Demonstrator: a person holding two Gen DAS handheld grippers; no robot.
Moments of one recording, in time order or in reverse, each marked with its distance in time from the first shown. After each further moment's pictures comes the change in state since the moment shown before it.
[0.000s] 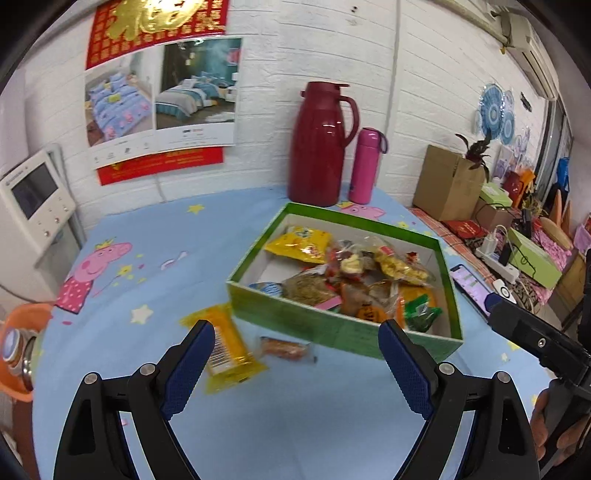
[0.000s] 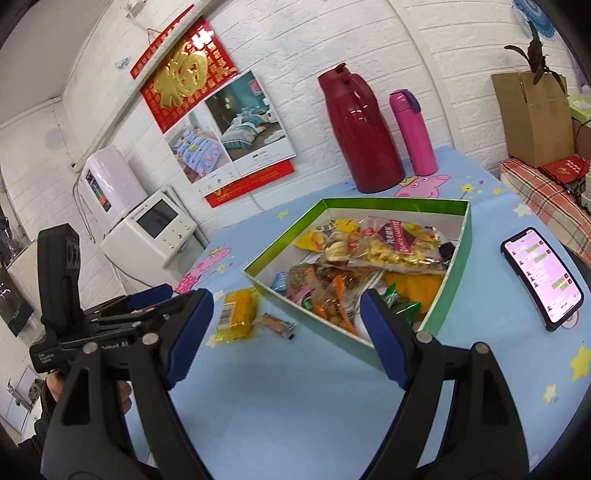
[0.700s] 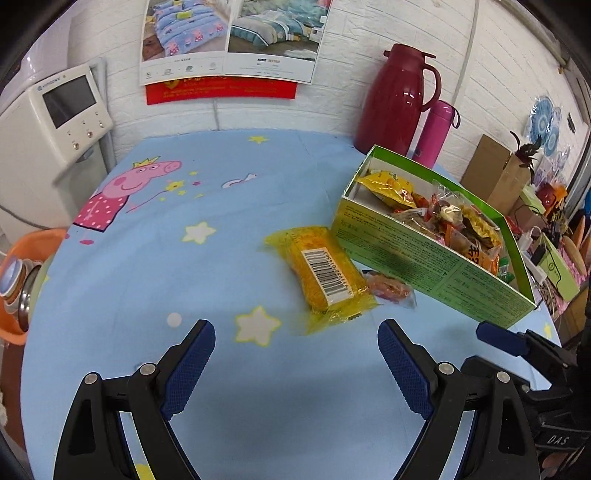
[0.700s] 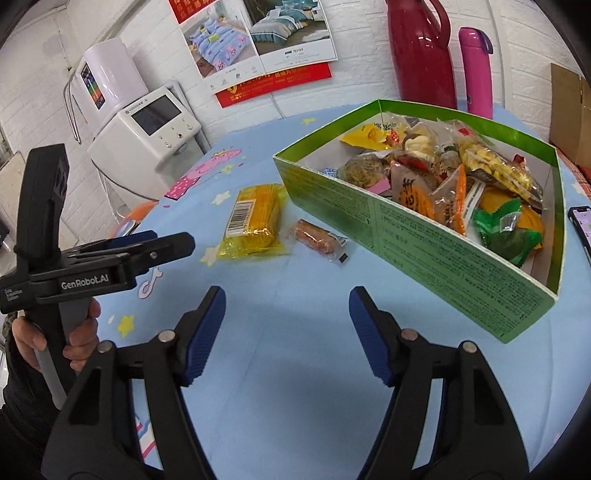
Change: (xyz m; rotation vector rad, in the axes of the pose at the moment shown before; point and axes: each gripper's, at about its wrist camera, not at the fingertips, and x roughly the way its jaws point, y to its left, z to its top) left arm 0.042 0.088 -0.049 -0.148 0.141 0.012; right arm 0.101 0.047 -0.062 -0.145 0.298 -0.040
